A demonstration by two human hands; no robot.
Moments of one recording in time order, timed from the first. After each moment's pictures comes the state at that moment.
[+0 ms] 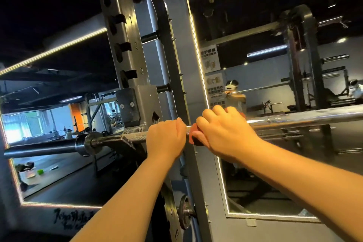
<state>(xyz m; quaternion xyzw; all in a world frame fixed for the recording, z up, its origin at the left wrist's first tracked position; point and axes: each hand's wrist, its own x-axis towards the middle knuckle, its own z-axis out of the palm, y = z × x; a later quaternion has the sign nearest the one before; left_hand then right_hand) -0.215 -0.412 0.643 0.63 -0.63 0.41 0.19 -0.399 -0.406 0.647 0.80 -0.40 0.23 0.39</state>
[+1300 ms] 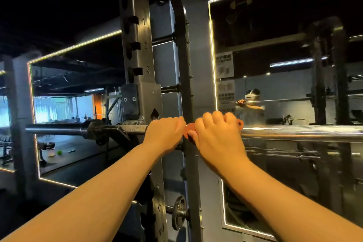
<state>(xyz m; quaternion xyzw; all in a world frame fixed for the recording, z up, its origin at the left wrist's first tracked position) -0.247 -0.398 0.655 0.64 -0.65 0.37 0.14 -0.412 -0.408 0.625 0.73 -0.44 0.30 0.43</state>
